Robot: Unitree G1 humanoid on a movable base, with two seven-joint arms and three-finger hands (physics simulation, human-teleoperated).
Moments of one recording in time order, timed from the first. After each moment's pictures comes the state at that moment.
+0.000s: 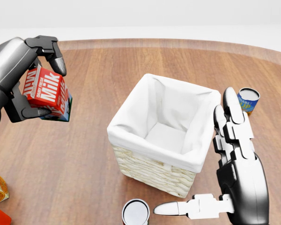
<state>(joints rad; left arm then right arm) -0.68 0.37 0.13 0.06 0.73 0.09 -0.49 0.26 -0.02 0.11 -0.70 -0.10 0.09 -0.01</state>
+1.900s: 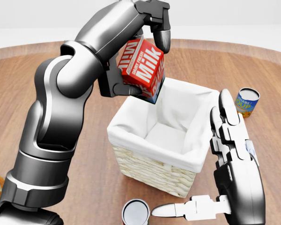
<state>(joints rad) -0.98 0.04 -0.06 0.14 0.75 0.09 -0.50 0.26 -0.02 0.13 -0.69 -0.11 0.09 -0.01</state>
